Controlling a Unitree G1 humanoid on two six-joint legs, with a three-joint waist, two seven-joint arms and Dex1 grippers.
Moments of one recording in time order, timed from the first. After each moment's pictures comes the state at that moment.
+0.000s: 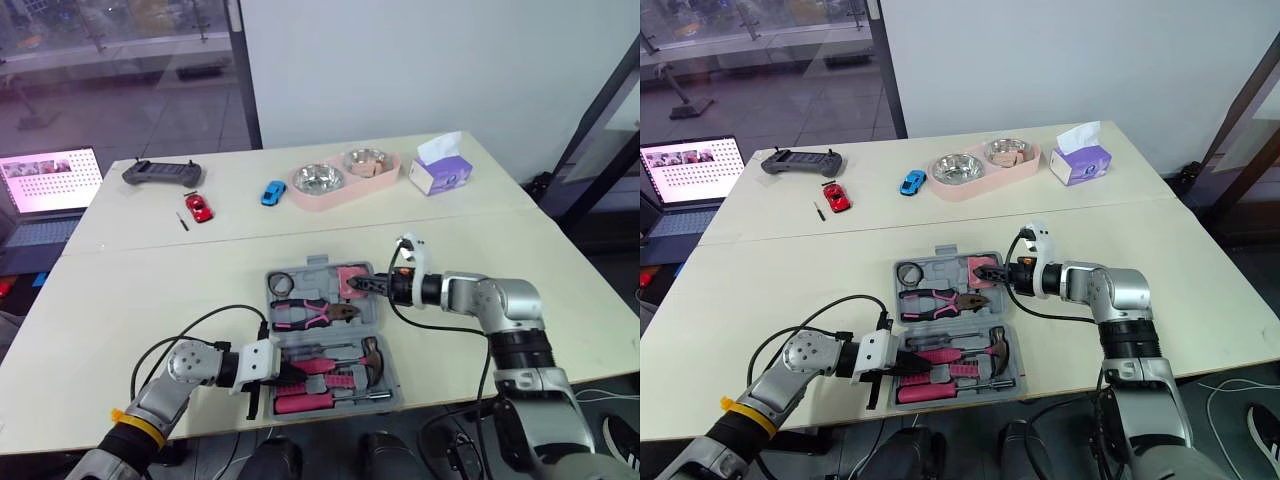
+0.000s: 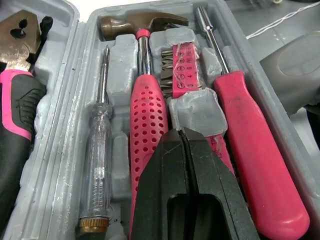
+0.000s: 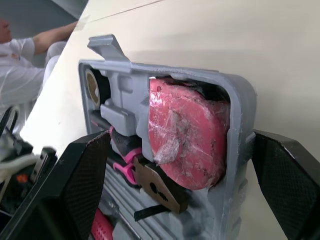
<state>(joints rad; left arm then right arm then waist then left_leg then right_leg) -0.17 0.55 -0.37 0.26 -0.10 -0.31 -1.13 -0.56 -0.41 -0.05 0.17 0.49 1.06 0.80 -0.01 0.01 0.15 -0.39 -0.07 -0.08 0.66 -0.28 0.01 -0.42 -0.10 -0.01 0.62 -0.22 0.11</state>
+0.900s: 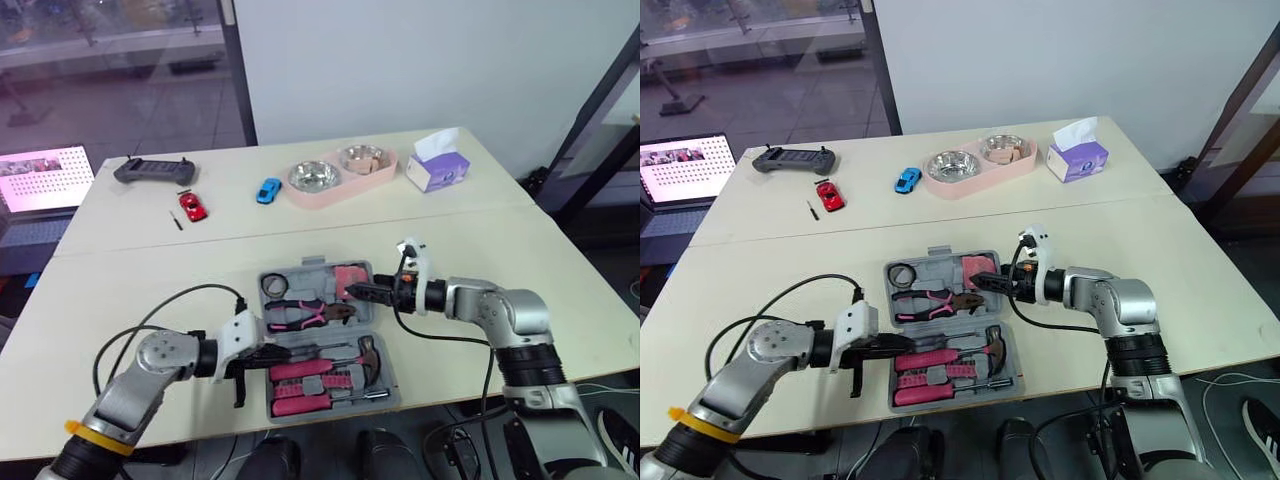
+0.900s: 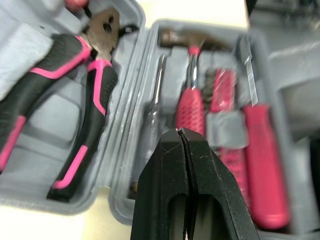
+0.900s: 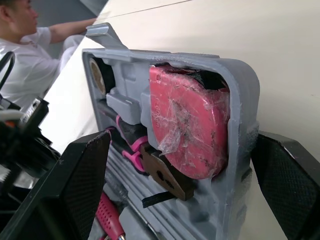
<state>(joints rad) -0.03 0.71 -0.12 -0.26 -0.37 0.32 -1.08 -0.51 -0.45 -0.03 0.08 0.53 1.01 0.87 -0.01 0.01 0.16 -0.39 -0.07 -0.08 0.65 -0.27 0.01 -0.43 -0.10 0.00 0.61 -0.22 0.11</state>
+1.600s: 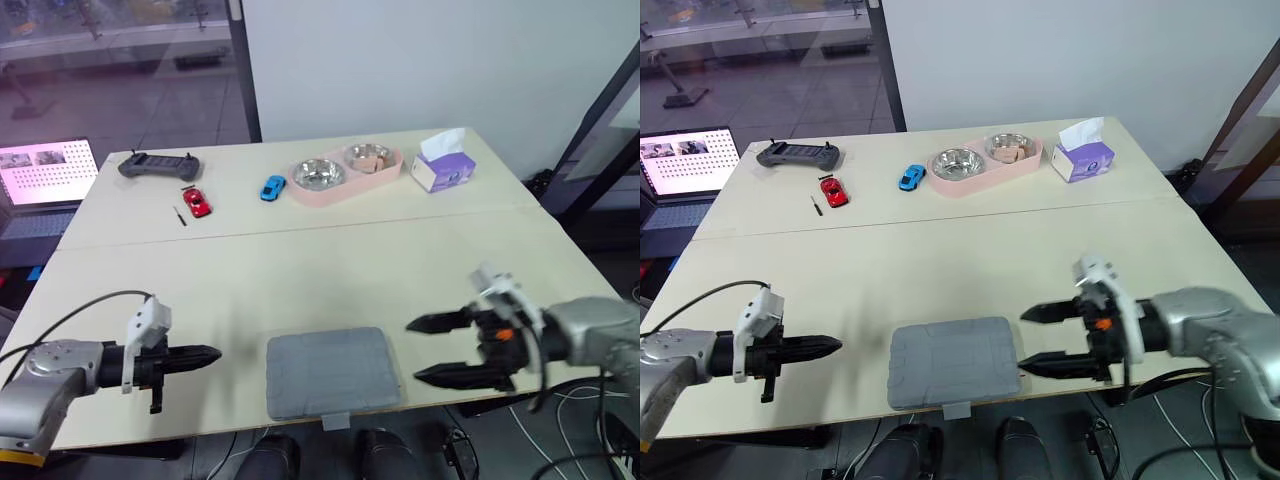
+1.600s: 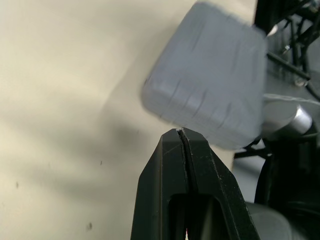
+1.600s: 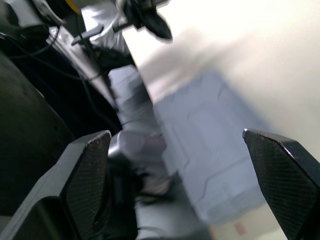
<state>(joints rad) 0.09 0.89 0.18 -0.10 -0.57 0.37 -1.33 -0.14 -0.97 -0.34 -0.57 0.89 0.98 1.22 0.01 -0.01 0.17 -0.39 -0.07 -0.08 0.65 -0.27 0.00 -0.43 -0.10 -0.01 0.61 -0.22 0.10</state>
